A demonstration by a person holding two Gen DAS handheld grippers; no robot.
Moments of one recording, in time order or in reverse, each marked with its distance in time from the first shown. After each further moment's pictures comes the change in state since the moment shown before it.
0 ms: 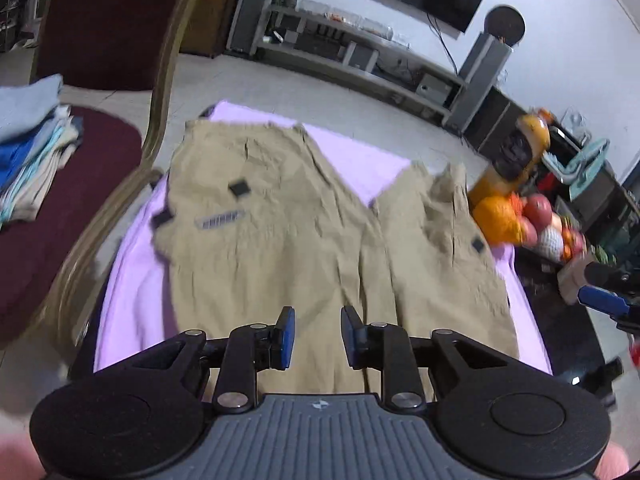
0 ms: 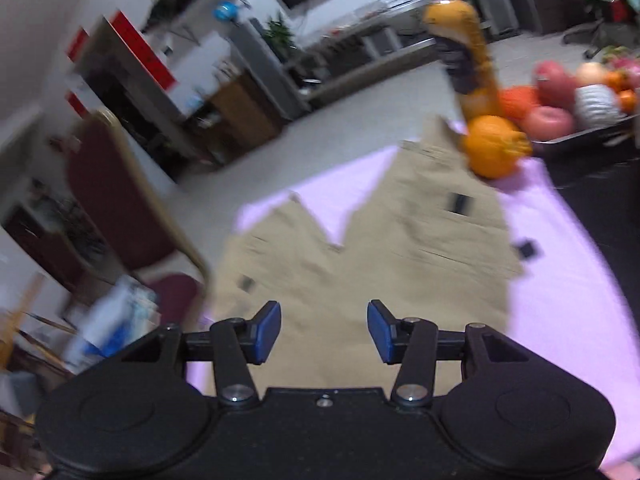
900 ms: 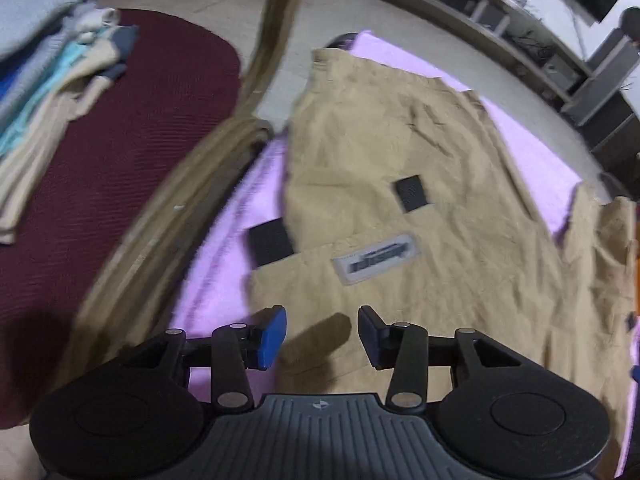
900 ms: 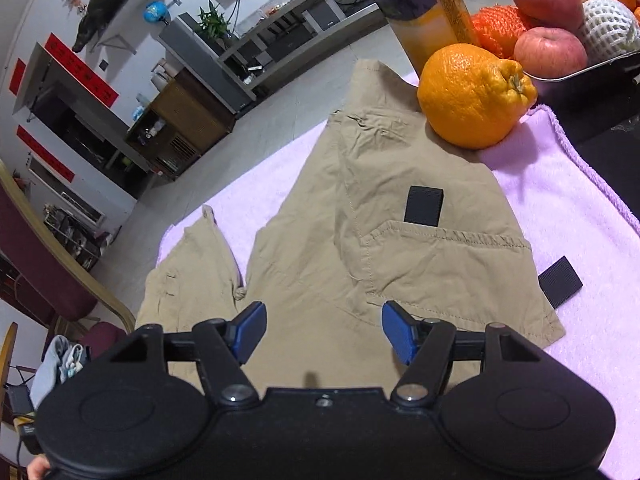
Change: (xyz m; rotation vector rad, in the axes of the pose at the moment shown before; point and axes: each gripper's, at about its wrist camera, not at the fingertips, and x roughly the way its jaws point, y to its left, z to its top) left arm 0.153 0.118 0.055 -0.222 0.248 0.260; right arm 0.157 -0.109 0.025 0.153 0.059 -0.112
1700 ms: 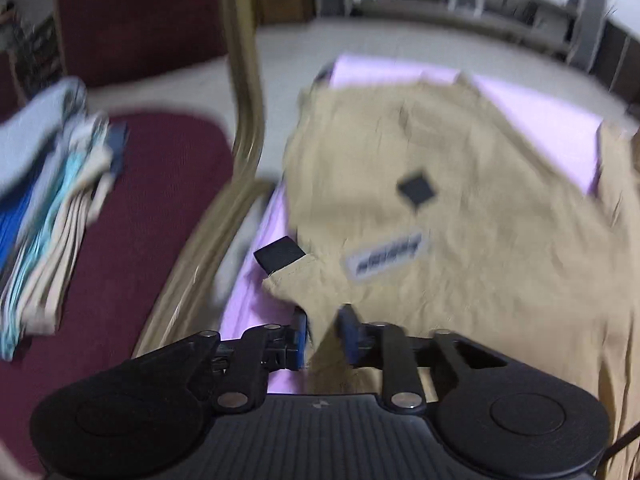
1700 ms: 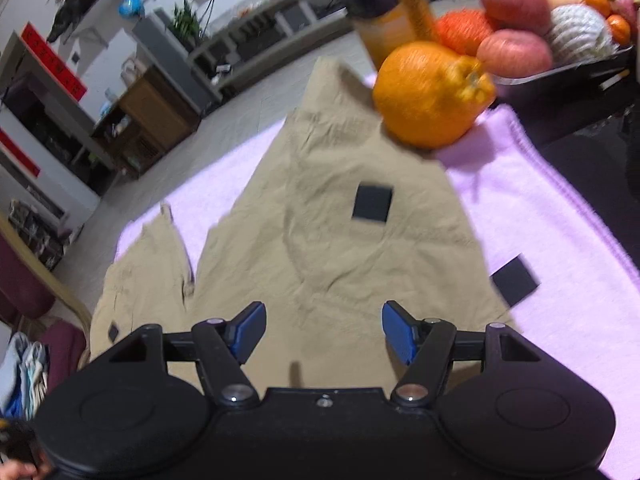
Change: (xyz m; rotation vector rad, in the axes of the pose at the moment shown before) left arm -0.021 -0.044 -0.027 0.249 -0.196 0.211; right arm -0.015 -0.019 0.001 0.000 -0.060 -0.109
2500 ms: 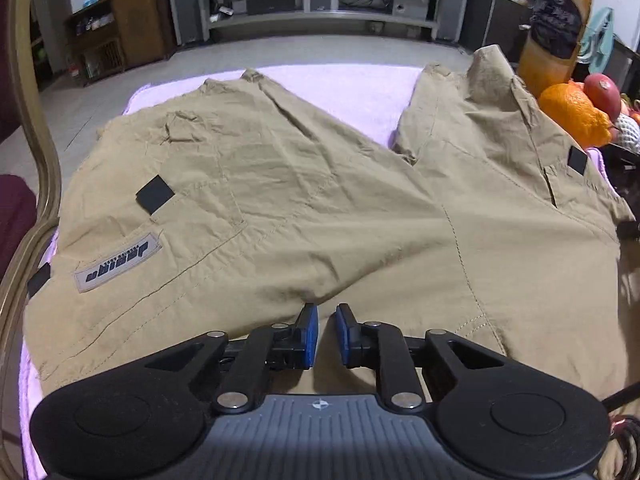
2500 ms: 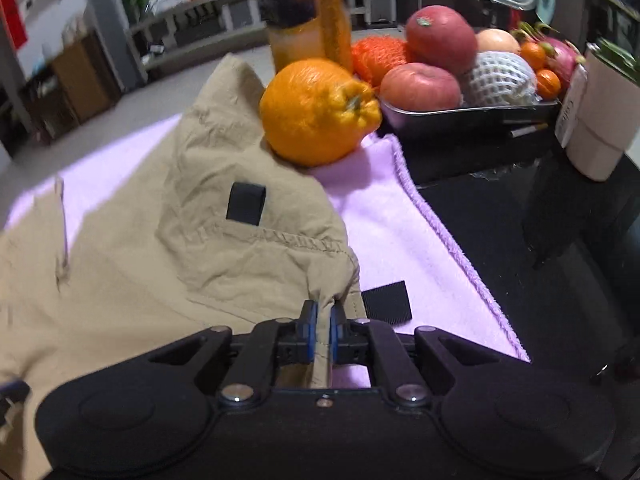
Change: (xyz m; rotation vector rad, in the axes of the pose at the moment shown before) left arm 0.011 -0.128 -0.033 0.267 -0.012 -0.313; right arm 0.014 -0.022 -0.001 -0.197 0.019 -0.377
